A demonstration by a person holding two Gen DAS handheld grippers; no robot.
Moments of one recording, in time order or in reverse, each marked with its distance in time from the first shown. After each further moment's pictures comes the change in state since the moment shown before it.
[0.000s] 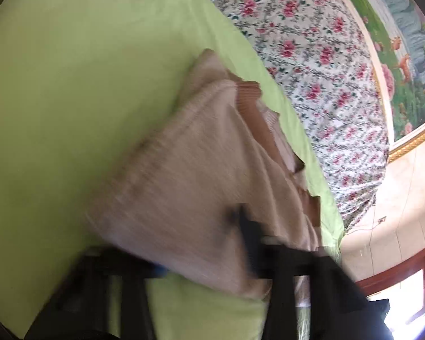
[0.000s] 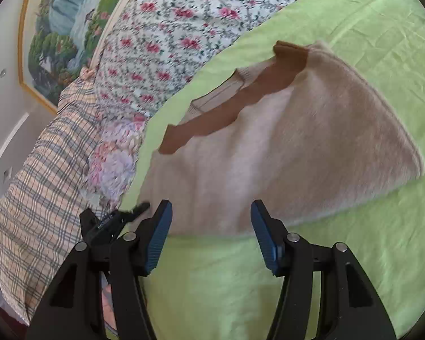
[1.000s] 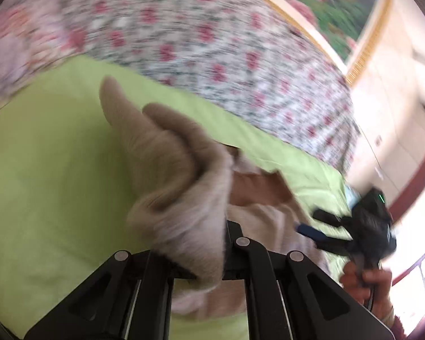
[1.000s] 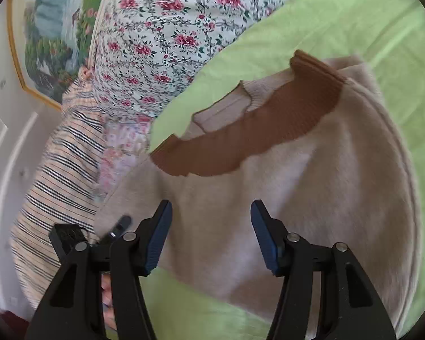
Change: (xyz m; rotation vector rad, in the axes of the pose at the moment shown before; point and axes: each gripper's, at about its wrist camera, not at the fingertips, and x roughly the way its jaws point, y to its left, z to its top) left arm 0.001 -0.155 -0.022 0.560 -0.033 -0.052; right arm 0.055 -0.030 0.113 0.061 0.218 0.184
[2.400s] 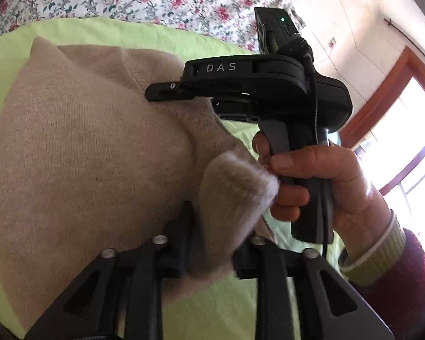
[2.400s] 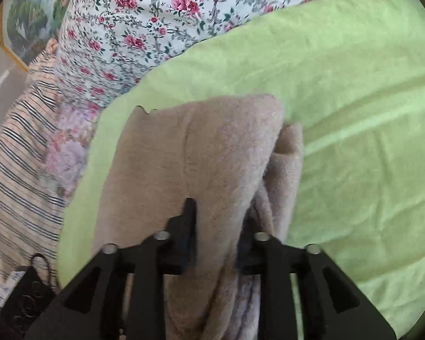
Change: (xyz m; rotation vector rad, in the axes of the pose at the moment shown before) left arm 0.144 -0.181 -0.089 0.227 0.394 -0.218; right arm -0.014 -0.057 0.072 -0.247 0.015 -0.361
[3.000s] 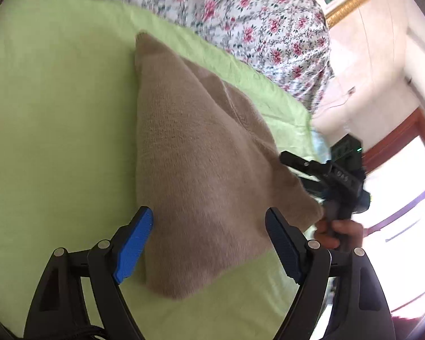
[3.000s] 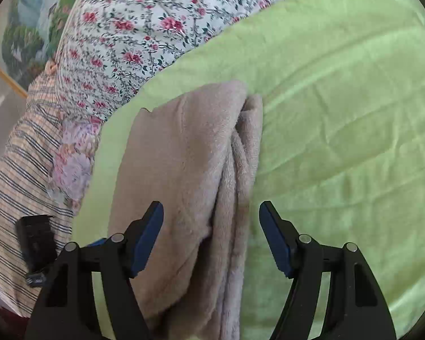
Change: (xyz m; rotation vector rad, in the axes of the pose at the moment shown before) left arm -0.077 0.124 0.018 -0.270 -0.039 -0.057; right arm -0.041 -0.018 -0.046 0.176 -0.035 0.077
